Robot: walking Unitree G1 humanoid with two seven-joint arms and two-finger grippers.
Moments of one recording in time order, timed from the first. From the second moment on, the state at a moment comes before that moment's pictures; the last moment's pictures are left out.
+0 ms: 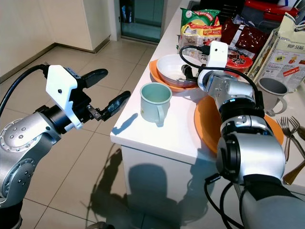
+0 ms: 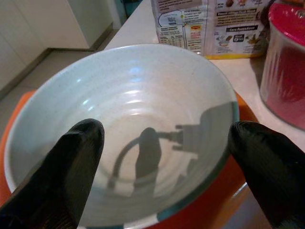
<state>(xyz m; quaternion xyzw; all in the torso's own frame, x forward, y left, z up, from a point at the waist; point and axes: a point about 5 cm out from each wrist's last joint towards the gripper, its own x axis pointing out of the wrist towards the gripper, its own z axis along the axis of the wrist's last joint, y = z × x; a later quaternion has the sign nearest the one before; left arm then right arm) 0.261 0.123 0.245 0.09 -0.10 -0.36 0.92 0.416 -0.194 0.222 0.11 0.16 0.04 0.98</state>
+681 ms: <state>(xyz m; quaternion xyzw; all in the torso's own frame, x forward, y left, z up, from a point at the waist) 0.256 0.119 0.246 0.09 -0.10 -0.38 0.92 0.415 -0.198 0.217 0.24 0.15 0.03 0.96</state>
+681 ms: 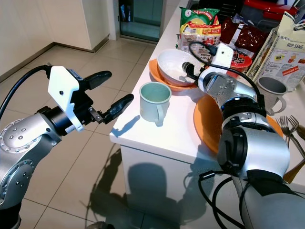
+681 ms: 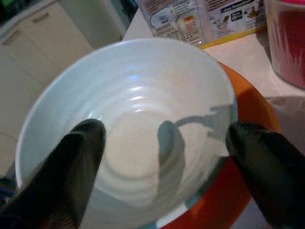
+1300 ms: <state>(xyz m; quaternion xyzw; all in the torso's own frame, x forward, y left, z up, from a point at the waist) 0.256 0.119 0.246 0.09 -0.10 -0.38 0.92 0.415 -0.202 0.217 0.25 0.15 0.02 0.96</state>
